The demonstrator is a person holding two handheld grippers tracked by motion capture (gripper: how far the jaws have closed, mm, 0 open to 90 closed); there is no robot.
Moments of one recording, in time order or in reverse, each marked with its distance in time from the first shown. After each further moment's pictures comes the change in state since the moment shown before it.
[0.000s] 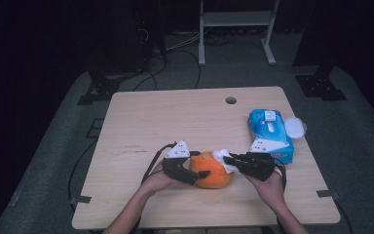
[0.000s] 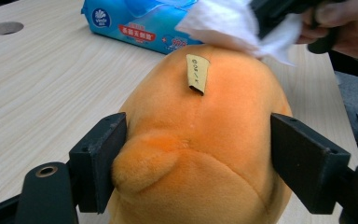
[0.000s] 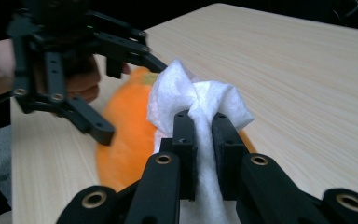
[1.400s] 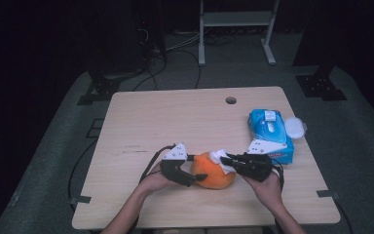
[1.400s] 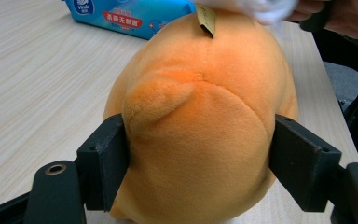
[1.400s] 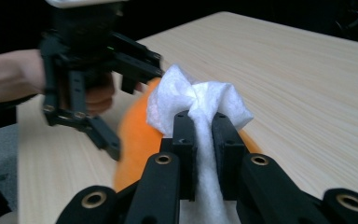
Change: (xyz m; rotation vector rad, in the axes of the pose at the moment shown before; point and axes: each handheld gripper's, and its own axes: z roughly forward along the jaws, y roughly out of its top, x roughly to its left) left arm 0.007 -0.013 0.001 0.018 -0.059 0.022; right arm 0.016 0.007 0.003 -0.025 0.016 -0.048
